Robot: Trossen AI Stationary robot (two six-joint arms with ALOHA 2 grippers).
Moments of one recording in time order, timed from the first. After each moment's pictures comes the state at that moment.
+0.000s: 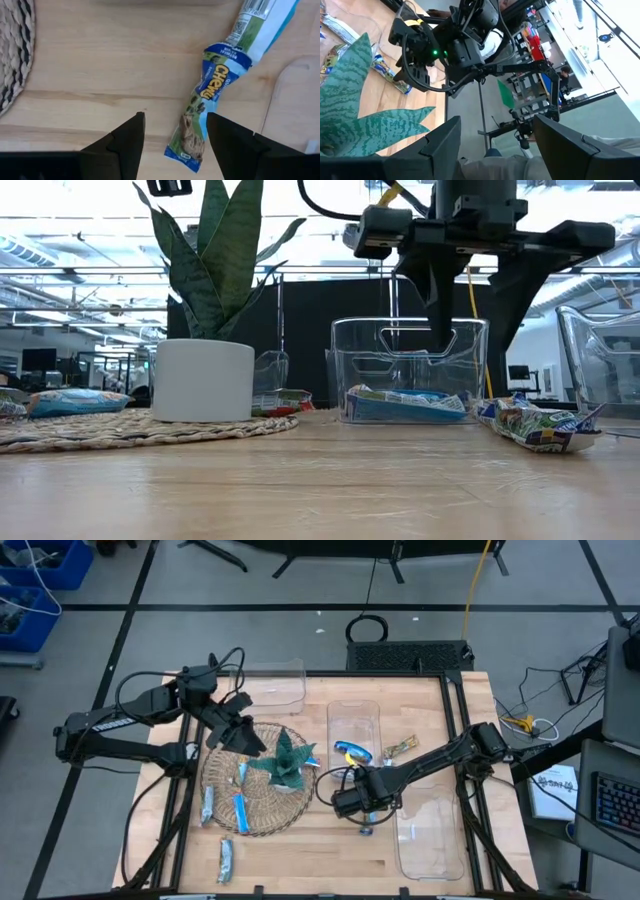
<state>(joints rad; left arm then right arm) 0.27 0.95 1.02 -0.38 0.85 -0.77 0.34 1.91 1.49 -1.10 0.03 1.88</state>
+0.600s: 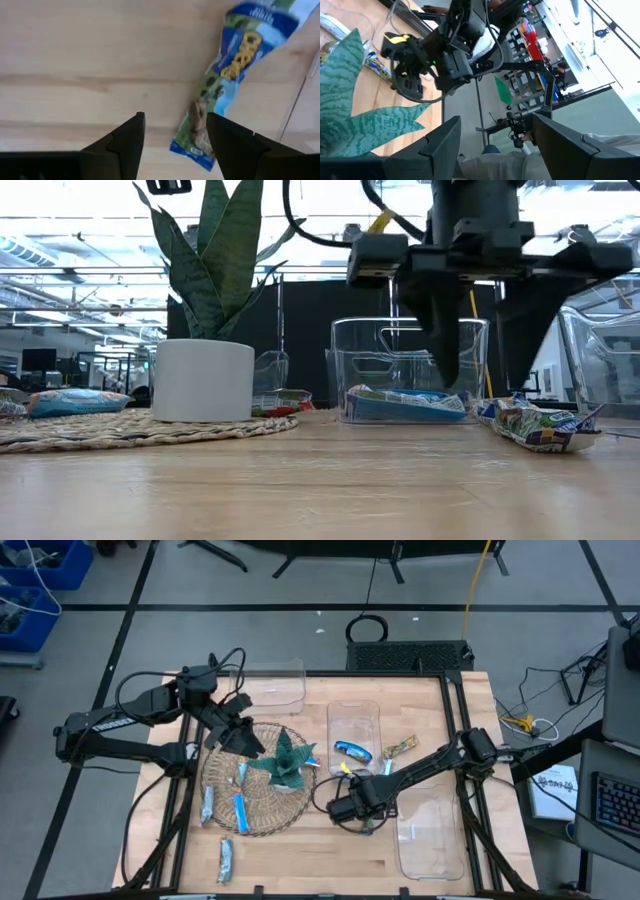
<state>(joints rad) 0.26 0.95 1.02 -0.38 0.87 -0.76 0.37 1.99 1.49 -1.02 -0.07 1.90</state>
